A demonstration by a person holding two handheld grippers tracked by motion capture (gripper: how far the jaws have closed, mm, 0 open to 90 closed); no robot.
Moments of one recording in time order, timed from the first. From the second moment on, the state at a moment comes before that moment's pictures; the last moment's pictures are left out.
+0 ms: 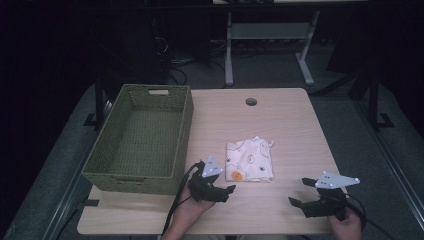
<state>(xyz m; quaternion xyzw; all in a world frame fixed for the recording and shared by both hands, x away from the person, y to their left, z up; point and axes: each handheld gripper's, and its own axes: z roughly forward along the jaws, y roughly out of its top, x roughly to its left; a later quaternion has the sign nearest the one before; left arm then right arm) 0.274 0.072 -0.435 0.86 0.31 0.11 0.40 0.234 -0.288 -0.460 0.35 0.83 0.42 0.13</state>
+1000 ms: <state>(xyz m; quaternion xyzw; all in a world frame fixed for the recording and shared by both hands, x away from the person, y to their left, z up) 0.340 0.011 -0.437 0.88 0.31 0.10 0.34 0.234 -0.286 -0.459 0.35 0.82 0.42 0.13</state>
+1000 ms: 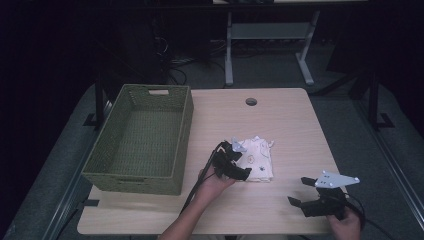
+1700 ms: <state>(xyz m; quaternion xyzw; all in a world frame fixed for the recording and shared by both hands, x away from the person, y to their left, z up) 0.373 -0.025 -0.452 0.89 0.33 0.10 0.30 0.233 -0.286 -0.458 0.35 0.82 0.43 0.13</state>
